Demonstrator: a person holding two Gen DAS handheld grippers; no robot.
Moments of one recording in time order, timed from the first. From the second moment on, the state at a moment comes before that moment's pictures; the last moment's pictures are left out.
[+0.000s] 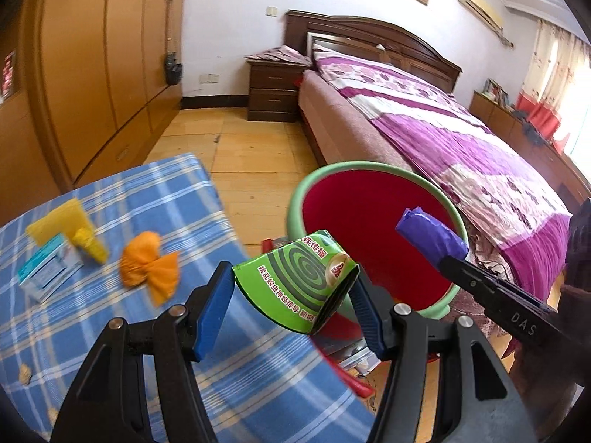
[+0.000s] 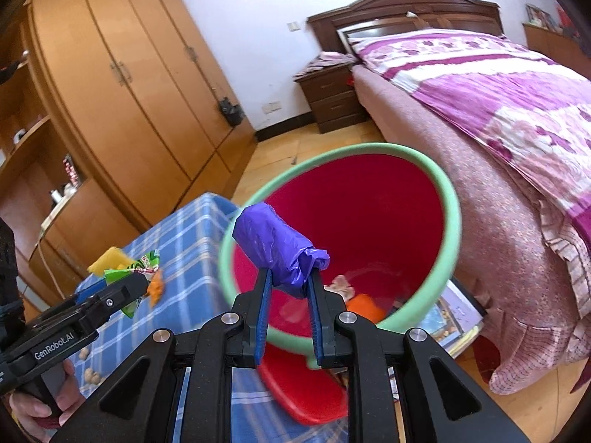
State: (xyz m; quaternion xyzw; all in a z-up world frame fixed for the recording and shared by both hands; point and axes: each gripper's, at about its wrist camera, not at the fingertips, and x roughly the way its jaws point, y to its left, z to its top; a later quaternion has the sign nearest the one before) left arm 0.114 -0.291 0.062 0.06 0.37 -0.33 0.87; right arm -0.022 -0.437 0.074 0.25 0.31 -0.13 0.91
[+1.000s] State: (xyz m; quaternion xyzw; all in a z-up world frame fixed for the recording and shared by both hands) left arm 0.119 -0.368 0.030 0.10 0.39 -0.37 0.84; right arm -0.033 -0.488 0.049 0.29 0.30 -0.17 0.89
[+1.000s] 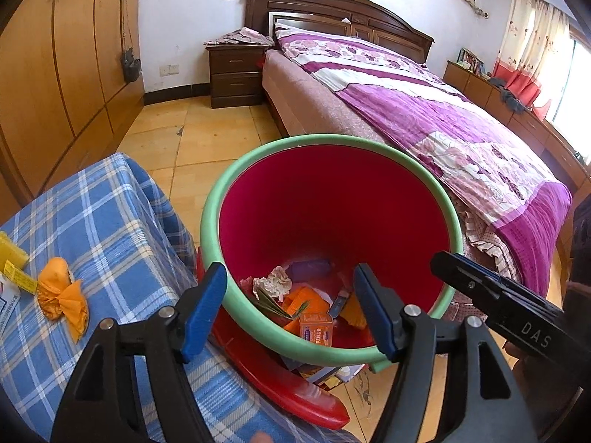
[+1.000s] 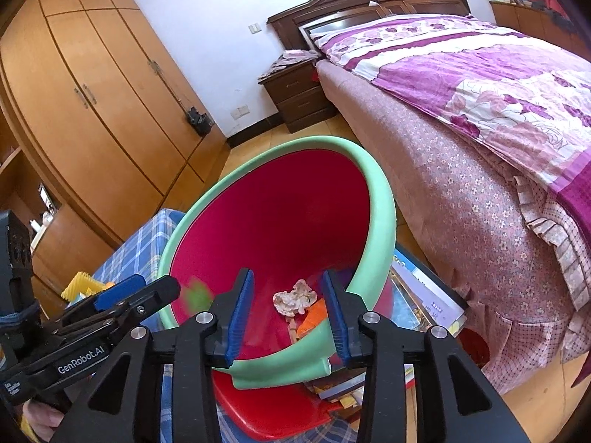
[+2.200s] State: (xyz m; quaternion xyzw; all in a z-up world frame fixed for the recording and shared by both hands) left arm 0.136 -0.182 0.069 0.00 0.37 -0.26 0.89; right arm -0.002 -0.380 0.090 0.23 0.32 -0.10 0.91
